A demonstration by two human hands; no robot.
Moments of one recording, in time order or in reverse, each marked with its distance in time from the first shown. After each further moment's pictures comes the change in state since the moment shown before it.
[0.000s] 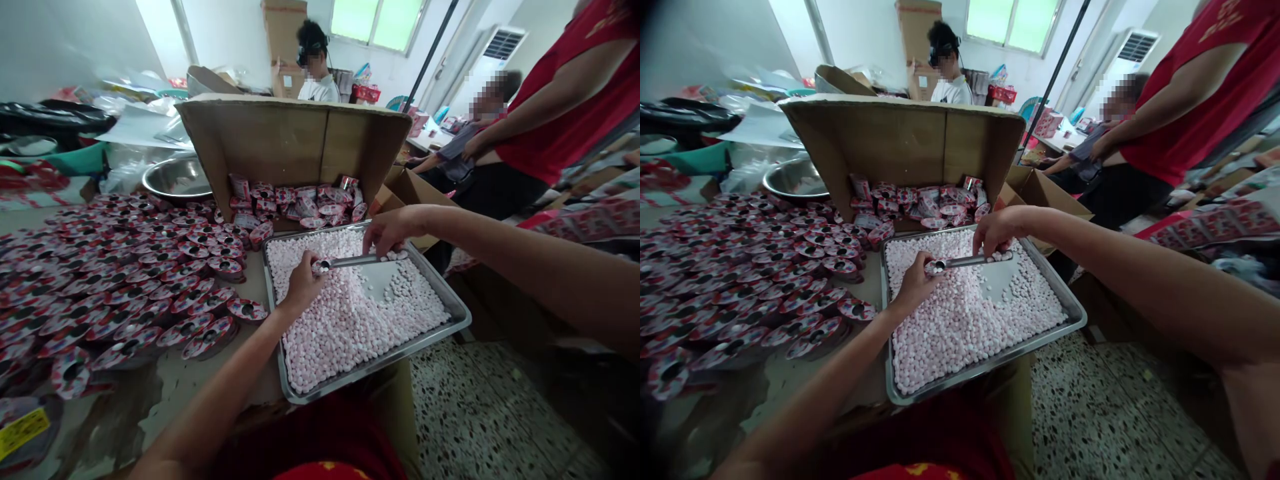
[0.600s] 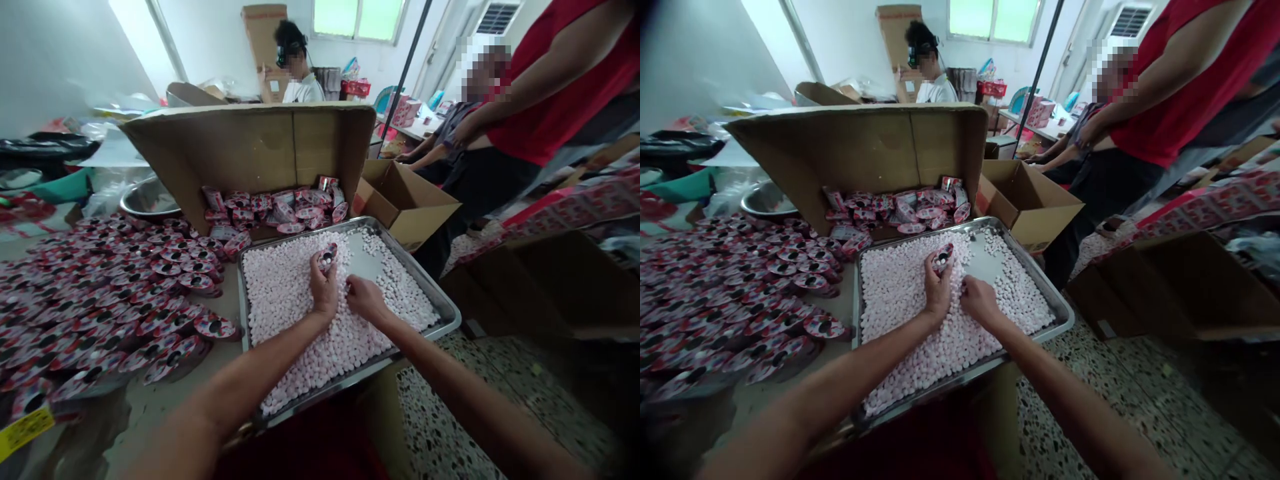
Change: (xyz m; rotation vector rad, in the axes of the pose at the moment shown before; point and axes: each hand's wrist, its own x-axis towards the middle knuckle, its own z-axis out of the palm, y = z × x) left_hand 0.015 0.038 0.130 -0.275 0.259 -0.129; right_hand 0.065 0.120 0.153 -0.240 0.764 0.098
